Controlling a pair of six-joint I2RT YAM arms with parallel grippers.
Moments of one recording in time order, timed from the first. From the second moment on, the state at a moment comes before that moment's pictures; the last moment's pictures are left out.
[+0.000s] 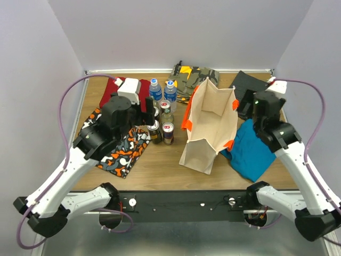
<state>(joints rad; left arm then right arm) -0.75 0.95 1.27 -0.64 -0.38 -0.30 0.47 0.97 1.12 -0.60 0.66 0.39</state>
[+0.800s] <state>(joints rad) -0.13 1.07 1.16 -0.45 0.11 -0.26 -0.27 1.11 0.95 -0.18 0.14 0.40</state>
